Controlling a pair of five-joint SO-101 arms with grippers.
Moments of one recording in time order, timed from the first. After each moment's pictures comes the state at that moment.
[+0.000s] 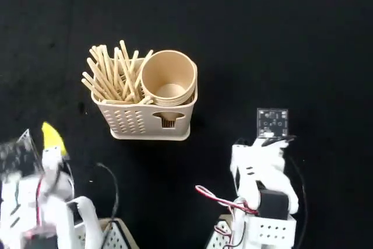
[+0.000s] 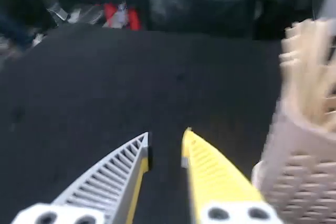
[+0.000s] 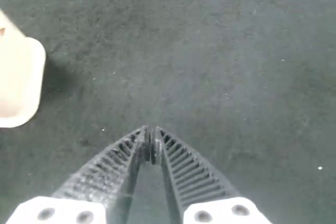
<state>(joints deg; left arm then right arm) -29.2 -104.2 56.5 78.5 -6.4 6.0 -103.2 89.0 71.8 1.0</state>
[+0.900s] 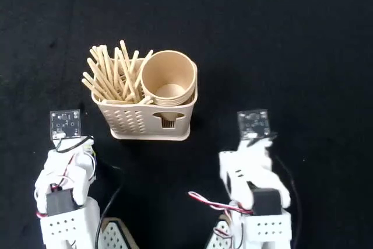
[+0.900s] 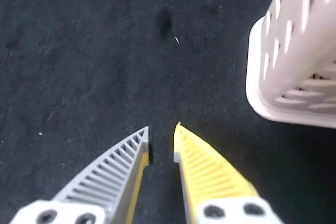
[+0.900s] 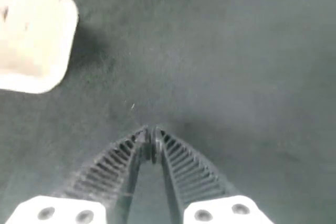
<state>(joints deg) -19.4 -104.0 96.3 62.7 -9.5 -4.9 -103.2 95.2 71.3 1.0</state>
